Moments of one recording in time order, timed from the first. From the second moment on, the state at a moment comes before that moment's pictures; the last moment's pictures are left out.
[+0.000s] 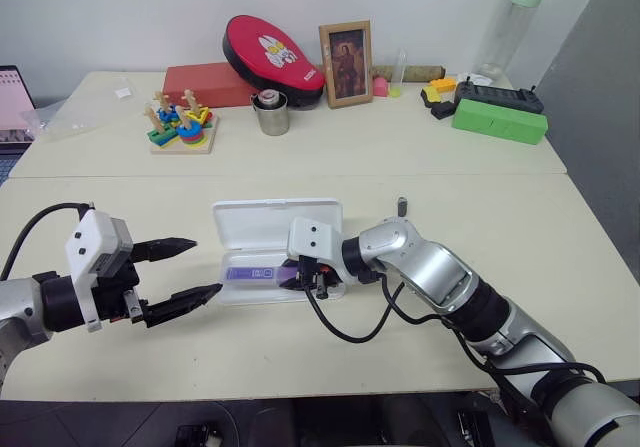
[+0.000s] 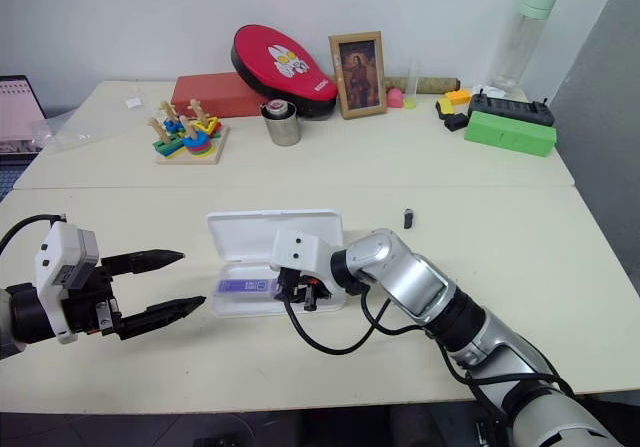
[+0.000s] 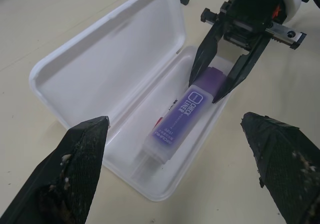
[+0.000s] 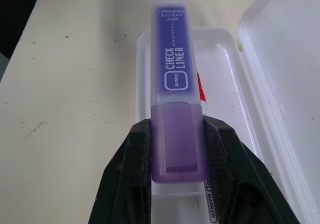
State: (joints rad) left arm 0.20 0.95 0.59 -0.47 -0.69 0.65 -1.08; right arm -0.80 -0.24 0.65 -0.04 0.11 0.70 0.89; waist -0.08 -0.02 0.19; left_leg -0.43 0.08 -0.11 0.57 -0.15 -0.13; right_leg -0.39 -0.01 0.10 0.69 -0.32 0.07
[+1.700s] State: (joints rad) left arm -0.49 0.61 0.05 -0.35 -0.61 0.59 -0.77; right arm -0.66 -0.24 0.03 0.12 0.12 0.91 0.30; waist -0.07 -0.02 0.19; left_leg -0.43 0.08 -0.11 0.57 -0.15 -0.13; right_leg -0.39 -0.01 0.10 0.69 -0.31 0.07
